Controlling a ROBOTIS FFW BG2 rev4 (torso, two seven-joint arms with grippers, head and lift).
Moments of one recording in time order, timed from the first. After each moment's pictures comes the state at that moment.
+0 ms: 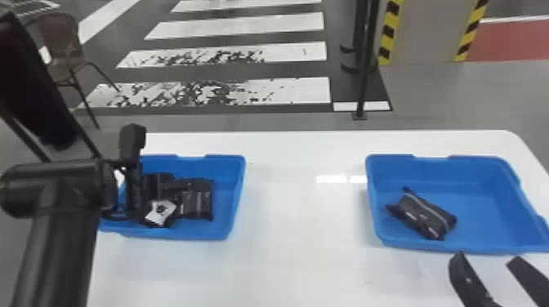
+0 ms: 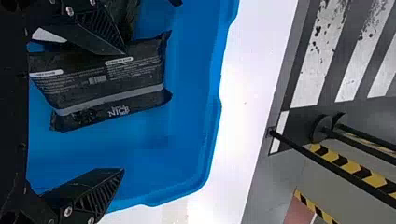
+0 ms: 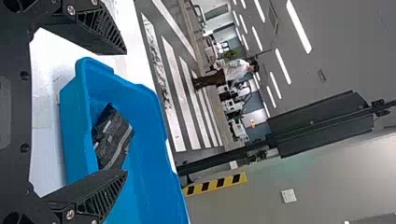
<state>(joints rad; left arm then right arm) -0.31 0.26 0.23 -1.55 0.03 1.27 -0.62 0.77 0.00 -0.12 -2.10 -0.37 -0.05 0.34</state>
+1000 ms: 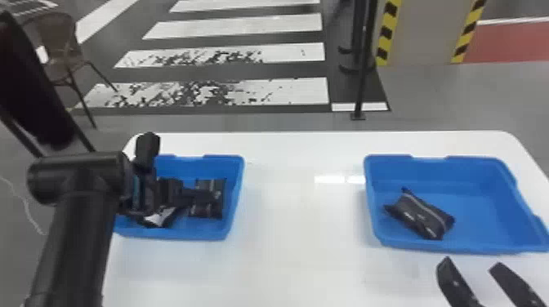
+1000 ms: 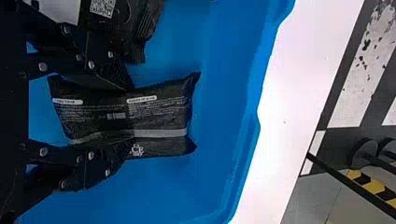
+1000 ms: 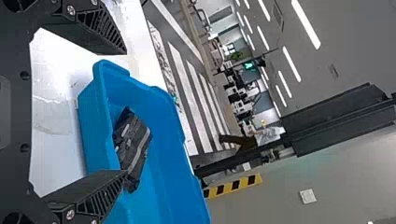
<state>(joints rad) -0.41 0.23 0.18 -1.33 0.00 1.31 -0.55 0.74 0.00 -0.12 -2.05 -0.40 -0.01 0.36</state>
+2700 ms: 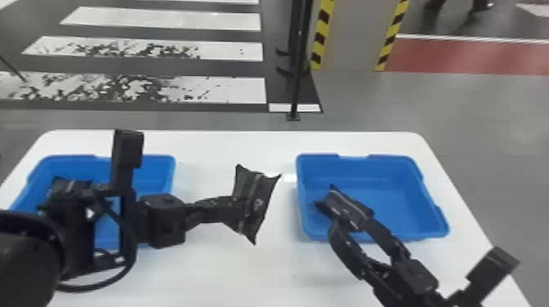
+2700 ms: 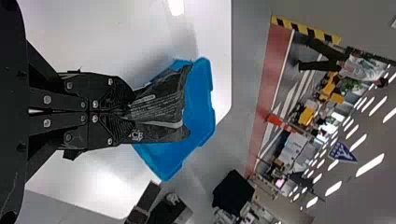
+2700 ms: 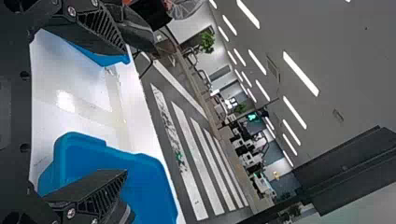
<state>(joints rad) 0.06 0.22 -0.02 -2.18 0.38 1.19 -0.72 0.61 -0.01 -0.10 -2.12 -0.49 0.24 0.53</state>
